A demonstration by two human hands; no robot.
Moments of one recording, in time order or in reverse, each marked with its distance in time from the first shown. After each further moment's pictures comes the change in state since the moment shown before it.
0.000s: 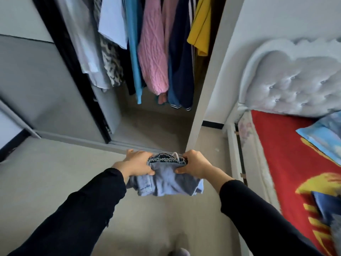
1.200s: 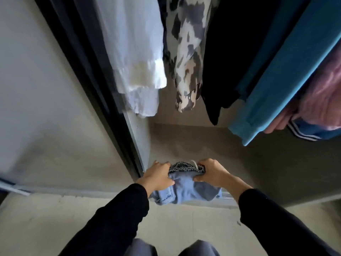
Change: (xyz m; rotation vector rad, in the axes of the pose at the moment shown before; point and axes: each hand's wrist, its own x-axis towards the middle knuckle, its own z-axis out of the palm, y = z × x) left_hand 0.425 -0.497 0.053 -0.207 -0.117 0.060; right_hand 0.619 -0.126 0.200 0.026 0.023 0.200
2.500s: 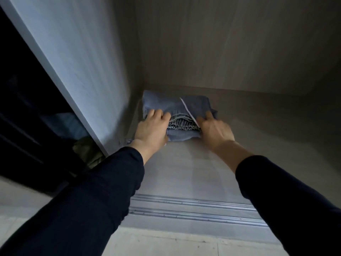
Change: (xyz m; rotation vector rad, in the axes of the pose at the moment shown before) left_hand 0.330 -0.143 0.200 0.472 0.535 0.096; right_hand 0.331 0.157 0.224 -0.576 0.420 -0.060
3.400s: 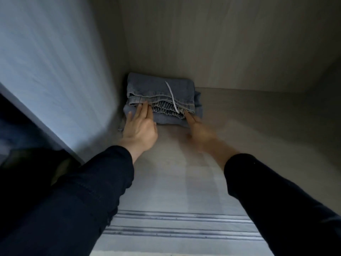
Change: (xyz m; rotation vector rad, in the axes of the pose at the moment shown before) left_hand 0.040 -0.018 0.033 -0.151 -0.098 -0.122; right_hand 0.040 0.004 0.035 0.495 -0.167 -0.003
